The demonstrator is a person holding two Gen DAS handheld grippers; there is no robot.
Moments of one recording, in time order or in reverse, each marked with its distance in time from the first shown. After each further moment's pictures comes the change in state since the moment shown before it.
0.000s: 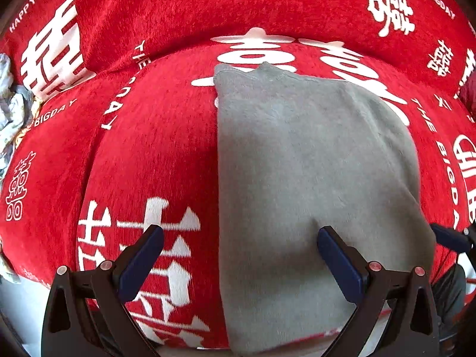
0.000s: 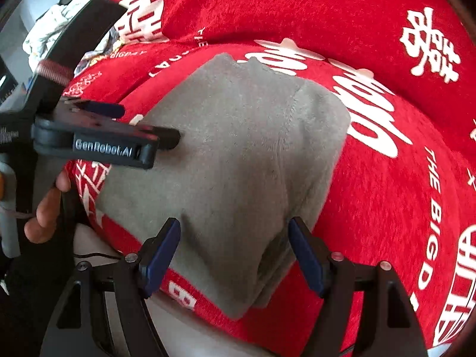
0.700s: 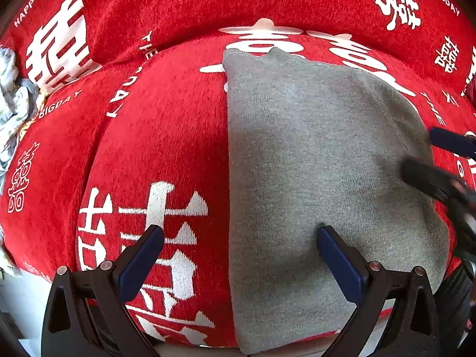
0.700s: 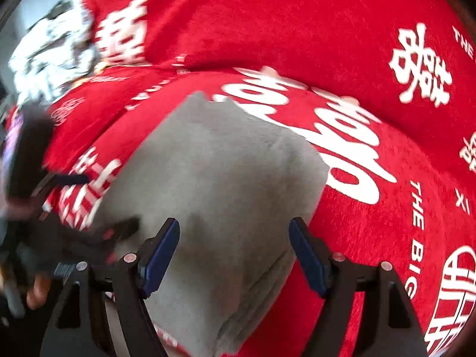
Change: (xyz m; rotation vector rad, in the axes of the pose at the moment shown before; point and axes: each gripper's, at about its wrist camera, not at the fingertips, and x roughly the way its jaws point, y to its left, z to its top) left arm 0.013 0.006 -0.010 -0.017 0.018 0.039; right arm 0.028 -0.023 0.061 0.039 -0.034 -0.091
